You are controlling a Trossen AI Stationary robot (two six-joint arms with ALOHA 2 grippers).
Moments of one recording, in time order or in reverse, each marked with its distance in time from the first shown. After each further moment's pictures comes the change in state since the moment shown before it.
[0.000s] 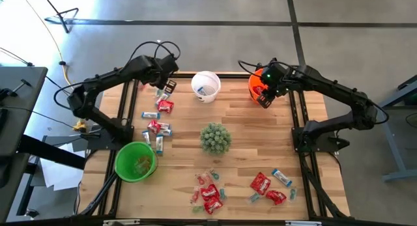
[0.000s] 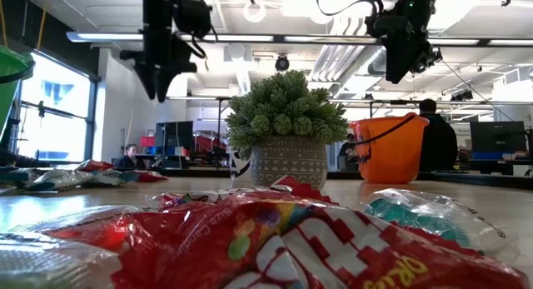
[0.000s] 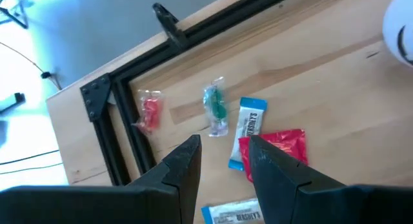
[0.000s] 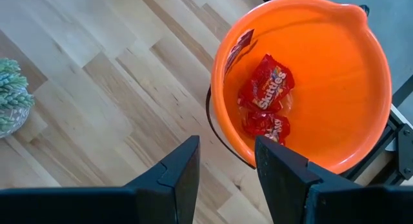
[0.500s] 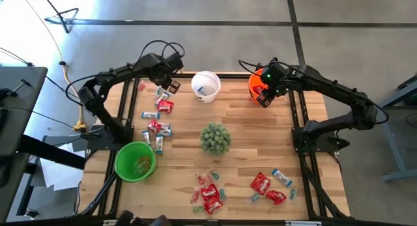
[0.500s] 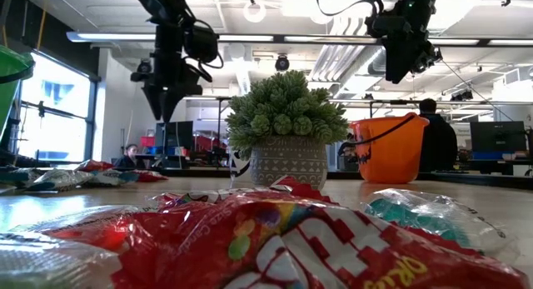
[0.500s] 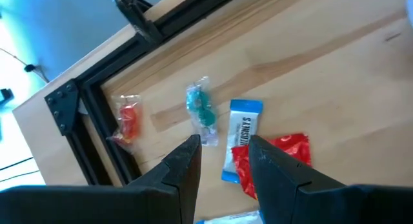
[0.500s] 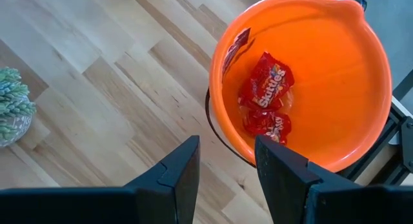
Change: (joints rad) left arm 0.080 0.136 0.000 0.074 0.086 0.114; right arm 0.000 0.000 0.000 0.000 0.003 0.041
